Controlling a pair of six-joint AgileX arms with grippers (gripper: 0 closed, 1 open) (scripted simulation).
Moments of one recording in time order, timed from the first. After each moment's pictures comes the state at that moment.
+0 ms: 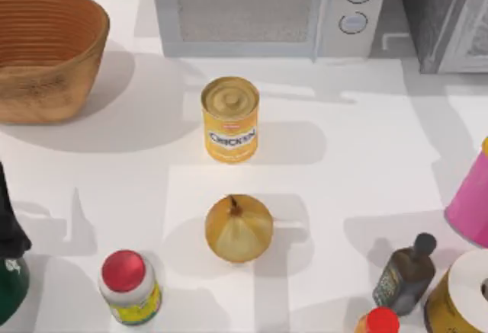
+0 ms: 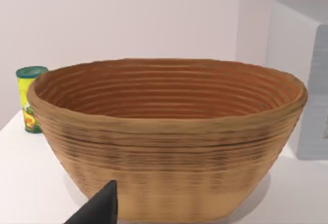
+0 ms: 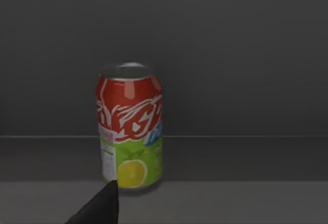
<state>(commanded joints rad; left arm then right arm) 0.00 0.00 0.00 0.00 0.00 0.00 0.22 1.40 1.78 -0.37 0.24 0.02</state>
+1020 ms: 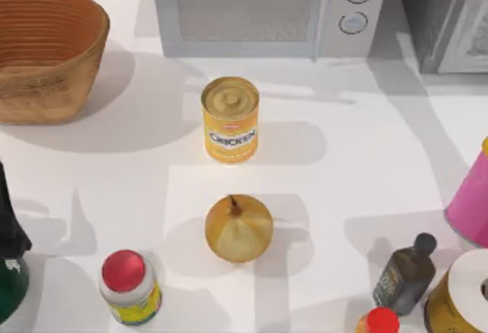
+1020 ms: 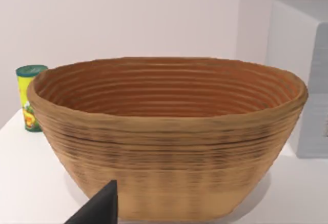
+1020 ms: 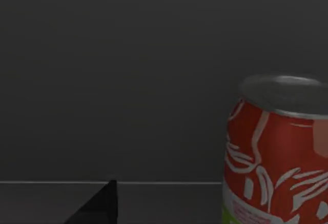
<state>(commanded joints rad) 0.00 0.00 0.00 0.00 0.00 0.00 0.29 1.74 2.01 -0.27 0.32 0.01</state>
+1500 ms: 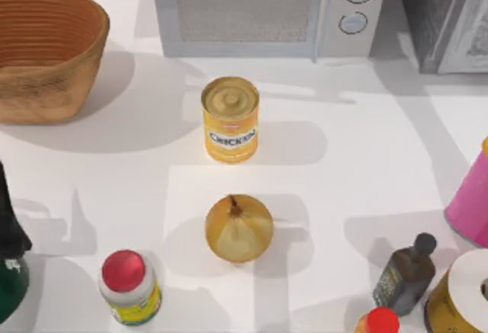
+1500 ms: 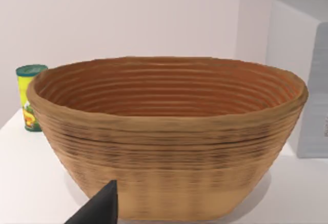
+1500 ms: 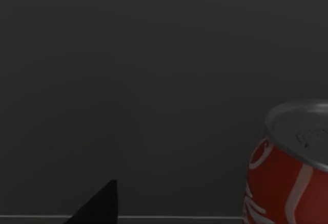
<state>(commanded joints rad) 0.00 0.00 0.00 0.00 0.00 0.00 0.27 1.85 2.15 -0.29 0.29 0.01</state>
